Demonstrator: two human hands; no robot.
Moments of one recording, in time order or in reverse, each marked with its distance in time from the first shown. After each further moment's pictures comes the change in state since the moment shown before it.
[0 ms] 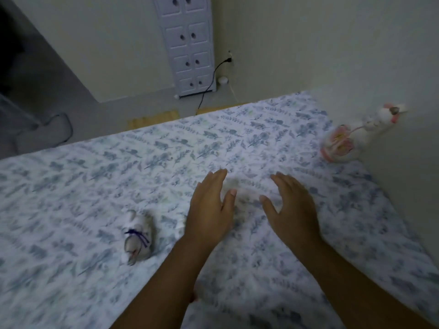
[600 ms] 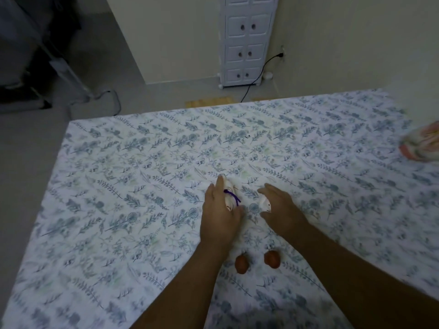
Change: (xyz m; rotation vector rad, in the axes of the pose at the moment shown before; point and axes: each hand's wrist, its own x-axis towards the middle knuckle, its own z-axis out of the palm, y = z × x) left_hand -0.102 -0.154 -0.100 -0.050 0.110 -0.327; right_hand -0.061 -0.152 0.137 -0.010 -0.474 -0.084
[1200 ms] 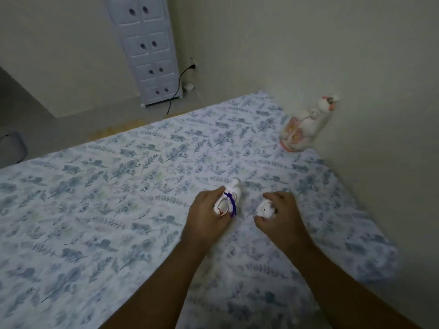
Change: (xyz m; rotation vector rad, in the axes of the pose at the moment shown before) left_hand 0.016 0.163 0.169 0.033 -0.198 0.427; right_hand -0.077 0.198 -0.138 0.211 0.488 0.276
